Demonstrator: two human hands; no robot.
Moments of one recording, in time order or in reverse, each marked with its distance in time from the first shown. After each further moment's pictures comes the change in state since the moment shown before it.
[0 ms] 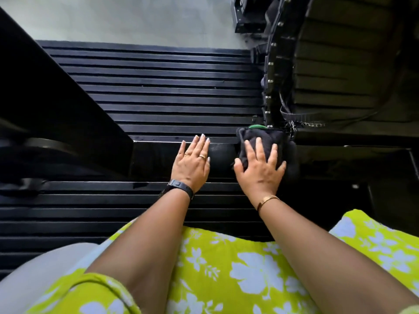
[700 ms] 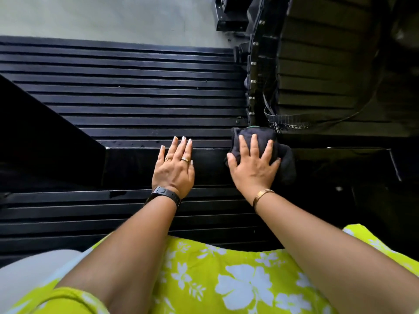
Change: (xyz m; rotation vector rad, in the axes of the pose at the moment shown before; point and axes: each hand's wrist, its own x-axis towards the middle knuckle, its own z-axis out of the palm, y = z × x) left_hand 0.014 0.009 0.015 -0.041 0.054 -0.063; right_hand 0.034 0.019 -0.012 -0.061 -0.046 0.031
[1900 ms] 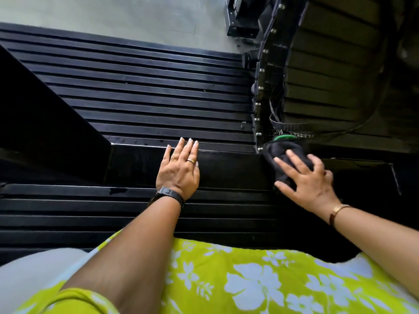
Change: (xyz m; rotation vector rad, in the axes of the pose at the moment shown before) left_hand 0.001 -0.003 0.007 0.001 0.048 0.026; right_hand 0.005 0.131 -0.018 -0.222 -0.023 -0.293
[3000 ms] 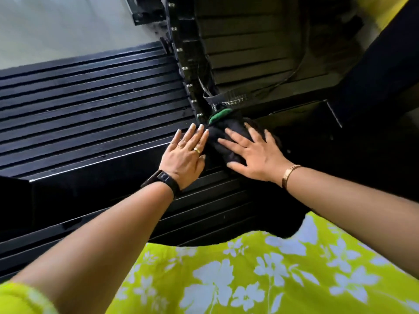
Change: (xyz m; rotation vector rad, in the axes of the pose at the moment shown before) left_hand 0.037 0.133 0.000 0.065 -0.028 0.554; right_hand -0.017 0.035 0.021 0.077 -0.072 -0.096
